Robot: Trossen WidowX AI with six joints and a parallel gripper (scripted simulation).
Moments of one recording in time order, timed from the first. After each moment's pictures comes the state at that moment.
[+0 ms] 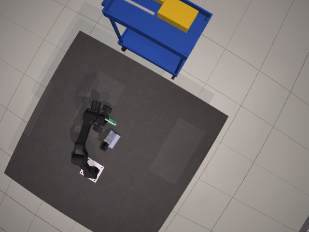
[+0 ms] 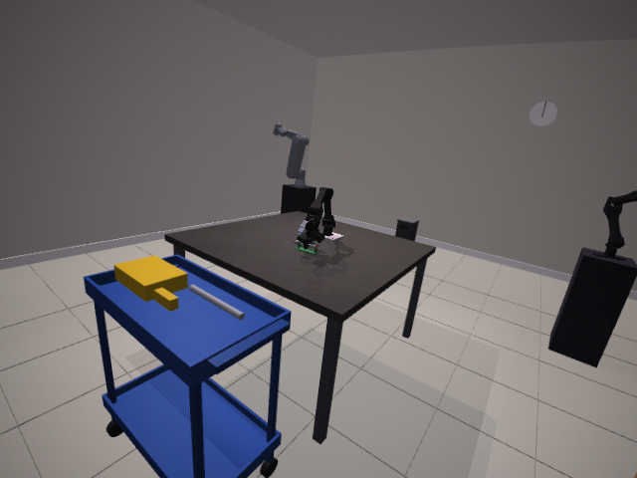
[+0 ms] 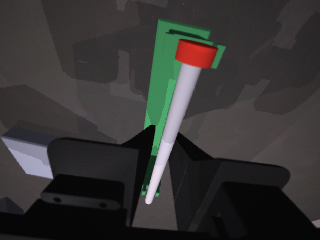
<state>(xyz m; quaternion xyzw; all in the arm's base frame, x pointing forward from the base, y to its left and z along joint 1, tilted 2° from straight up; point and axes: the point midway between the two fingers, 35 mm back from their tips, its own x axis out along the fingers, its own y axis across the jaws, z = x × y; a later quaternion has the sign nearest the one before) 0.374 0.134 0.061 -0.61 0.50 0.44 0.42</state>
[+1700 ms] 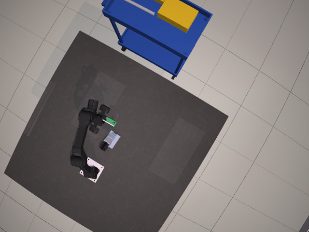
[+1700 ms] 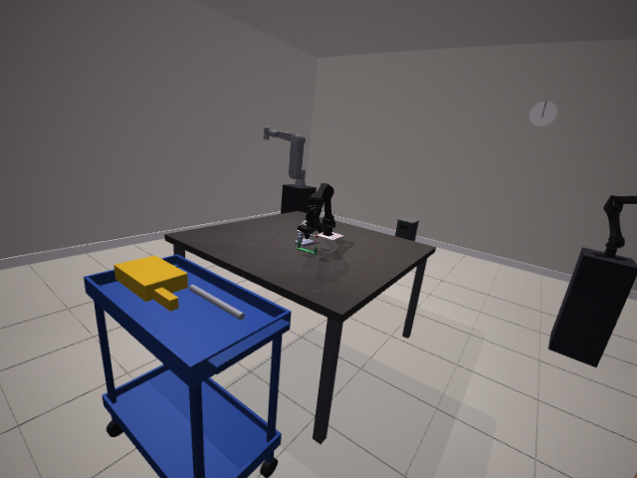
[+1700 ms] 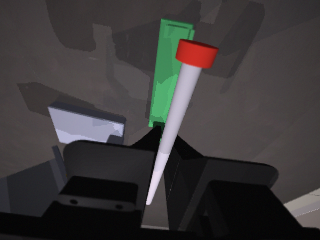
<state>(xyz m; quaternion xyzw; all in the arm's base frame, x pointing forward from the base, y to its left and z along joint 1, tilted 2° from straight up) 0.370 0.132 0.122 -0.60 0.51 0.44 0.43</state>
